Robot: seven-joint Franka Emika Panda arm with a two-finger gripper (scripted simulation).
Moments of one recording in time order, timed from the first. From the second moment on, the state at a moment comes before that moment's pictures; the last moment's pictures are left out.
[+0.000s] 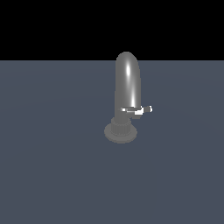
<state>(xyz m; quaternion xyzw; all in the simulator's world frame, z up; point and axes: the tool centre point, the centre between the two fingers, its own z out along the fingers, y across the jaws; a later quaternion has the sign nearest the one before) -0.062 -0.034 0.434 -0.89 0.30 0.31 0.13</state>
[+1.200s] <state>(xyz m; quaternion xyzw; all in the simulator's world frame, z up) 0.002 -0.092 0.309 -0.68 0.47 0.52 0.22</state>
